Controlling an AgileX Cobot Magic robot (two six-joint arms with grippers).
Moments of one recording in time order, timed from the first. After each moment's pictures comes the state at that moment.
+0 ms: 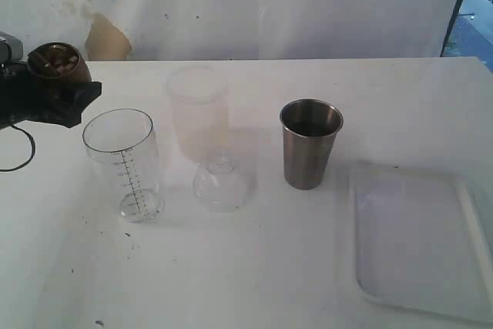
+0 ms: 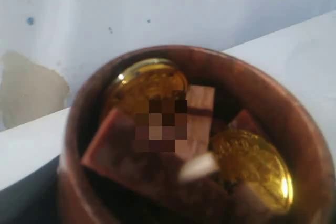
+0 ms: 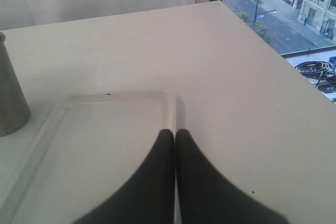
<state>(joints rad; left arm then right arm) 0.08 1.85 -0.83 0.82 -0.85 -0.37 -0.10 0.00 0.00 -0.04 0.34 0.08</state>
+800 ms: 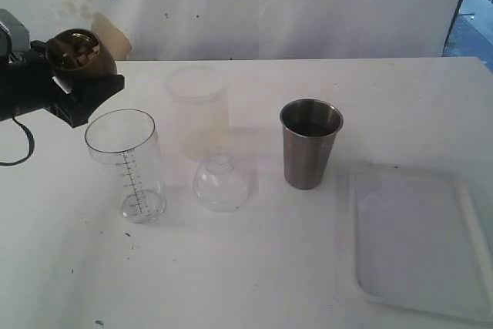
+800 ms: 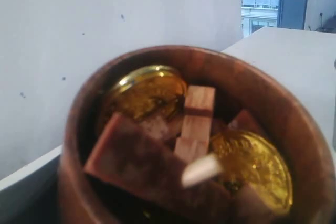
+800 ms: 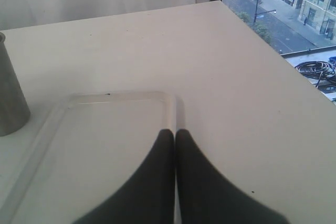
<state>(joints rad) 0.08 1.85 -0.89 1.08 -1.04 -0.48 -0.10 0.00 0.00 -0.04 0.34 0.08</state>
